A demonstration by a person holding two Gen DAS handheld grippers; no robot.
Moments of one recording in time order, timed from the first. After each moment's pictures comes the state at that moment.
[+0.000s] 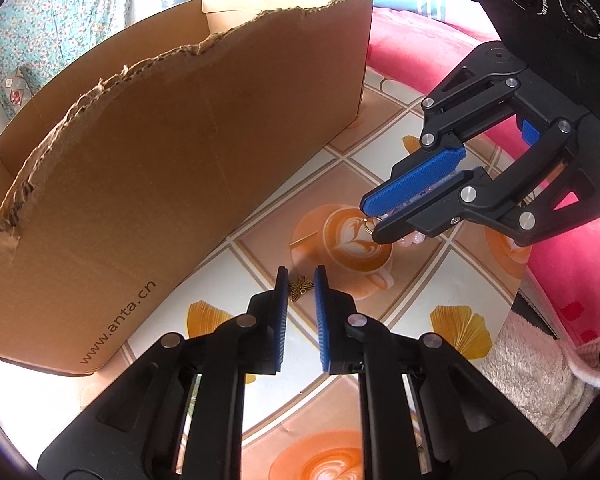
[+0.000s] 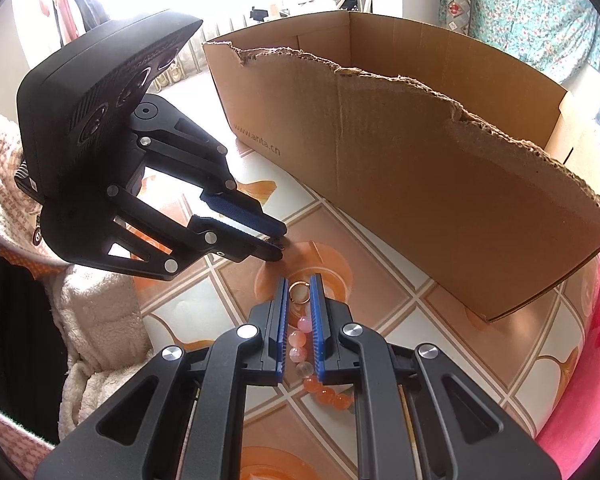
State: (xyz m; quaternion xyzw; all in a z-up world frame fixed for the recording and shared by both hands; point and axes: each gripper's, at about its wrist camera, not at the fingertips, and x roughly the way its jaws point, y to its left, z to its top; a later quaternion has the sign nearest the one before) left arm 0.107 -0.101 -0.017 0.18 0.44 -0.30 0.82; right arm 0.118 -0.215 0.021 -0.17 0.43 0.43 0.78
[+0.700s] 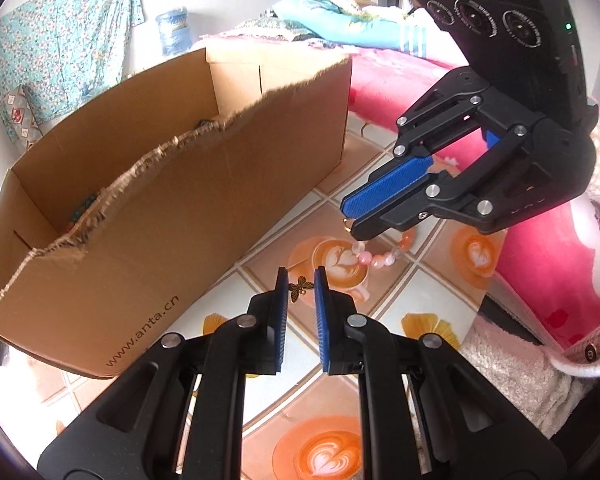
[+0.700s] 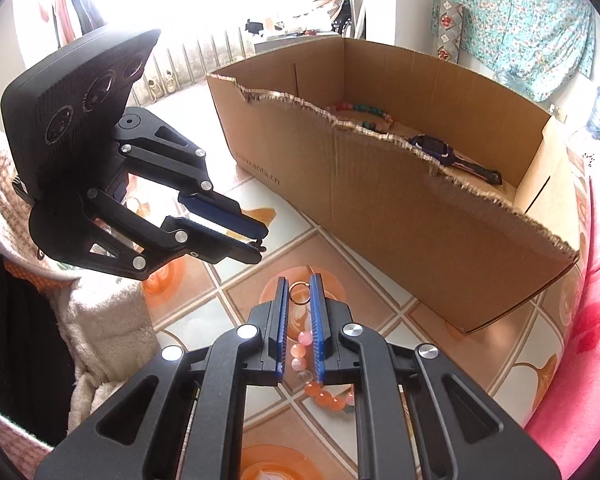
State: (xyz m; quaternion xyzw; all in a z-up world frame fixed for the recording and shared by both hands) left arm 0.071 -0.069 0.016 0.15 0.38 -0.34 0.85; right arm 0.110 -0.215 0.051 -0.16 0.41 0.42 0.80
